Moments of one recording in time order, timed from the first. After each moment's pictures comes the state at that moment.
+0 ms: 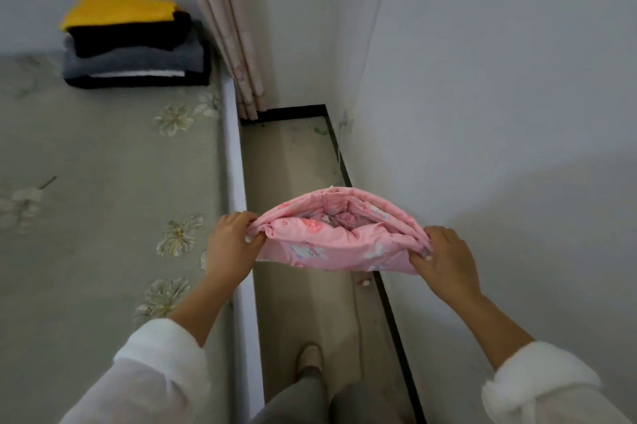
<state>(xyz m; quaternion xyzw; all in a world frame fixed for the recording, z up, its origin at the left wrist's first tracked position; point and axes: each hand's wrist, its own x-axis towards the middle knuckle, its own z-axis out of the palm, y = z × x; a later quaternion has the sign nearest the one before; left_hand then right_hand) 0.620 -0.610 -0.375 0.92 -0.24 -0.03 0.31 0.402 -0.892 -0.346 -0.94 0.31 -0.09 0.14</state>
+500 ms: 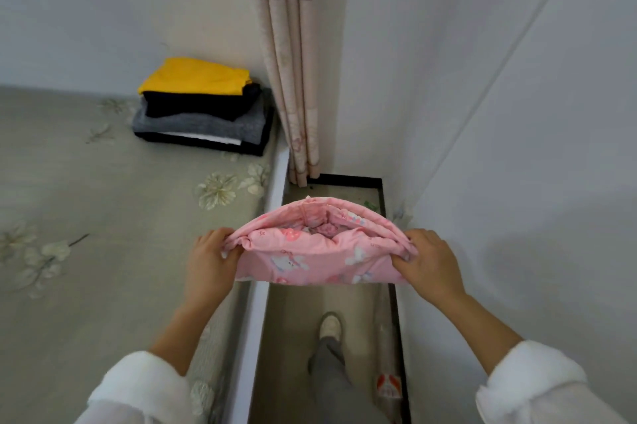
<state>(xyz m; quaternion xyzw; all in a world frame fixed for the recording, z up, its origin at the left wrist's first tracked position) 0.869 -0.661 -0.372 0.93 -0.06 0.06 0.36 0.753 -1.002 -0.335 -0.96 0.13 -0.11 0.20</state>
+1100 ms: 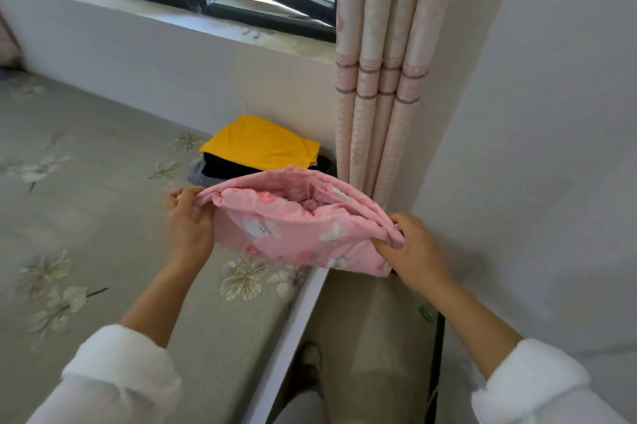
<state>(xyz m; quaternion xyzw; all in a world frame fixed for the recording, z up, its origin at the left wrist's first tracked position) 1.179 -0.665 -0.291 0.88 0.17 0.22 0.39 1.160 -1.015 -0.280 -0.93 -0.05 -0.03 0.37</state>
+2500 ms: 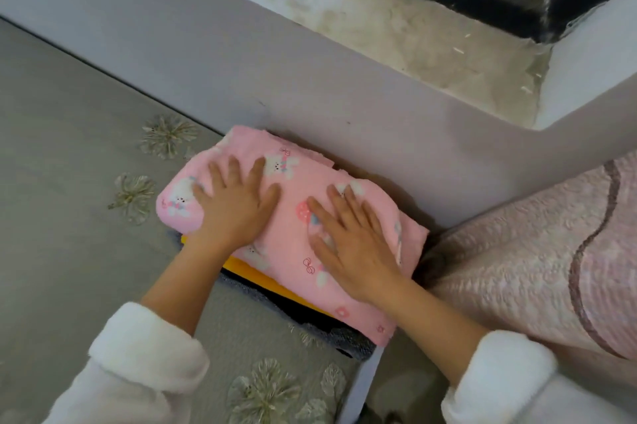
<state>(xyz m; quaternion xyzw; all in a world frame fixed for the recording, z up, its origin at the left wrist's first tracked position) 1.593 -0.576 -0.391 0.96 0.12 -0.18 0.16 1.558 -0.788 -0.376 -0.94 -0.23 0.16 0.17</state>
